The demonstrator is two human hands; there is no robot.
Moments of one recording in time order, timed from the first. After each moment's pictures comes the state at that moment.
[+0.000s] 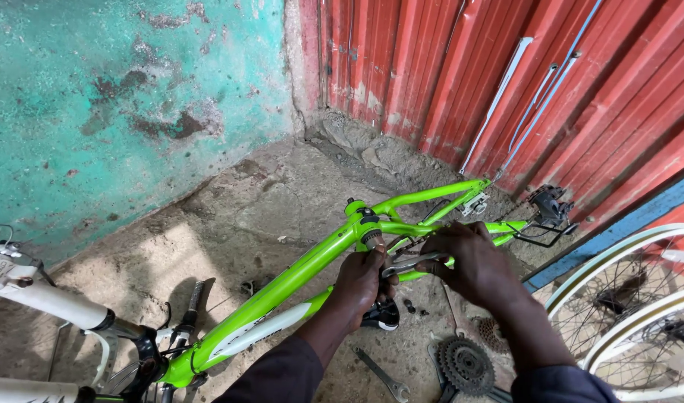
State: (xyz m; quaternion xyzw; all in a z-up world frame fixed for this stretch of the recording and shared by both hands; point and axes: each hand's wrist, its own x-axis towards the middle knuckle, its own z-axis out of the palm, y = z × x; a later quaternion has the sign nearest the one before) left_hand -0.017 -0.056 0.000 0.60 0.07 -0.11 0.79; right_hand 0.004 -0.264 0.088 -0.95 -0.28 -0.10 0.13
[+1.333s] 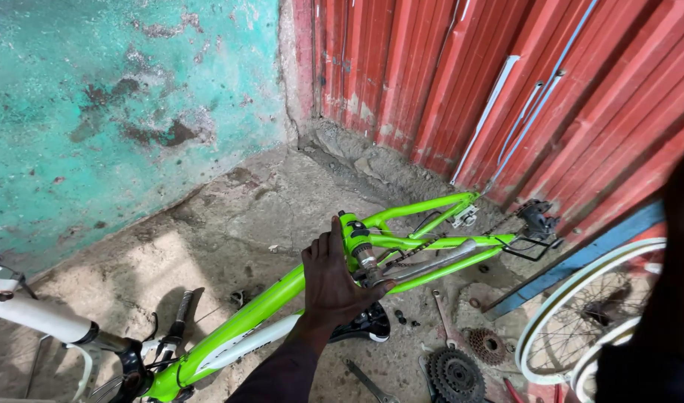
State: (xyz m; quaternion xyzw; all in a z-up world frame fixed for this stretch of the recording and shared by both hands) left_hand -0.011 -0.034 0.019 0.88 -0.11 0.33 0.32; right_hand 0.243 -0.637 0.112 -0.83 -0.09 -0.20 0.51
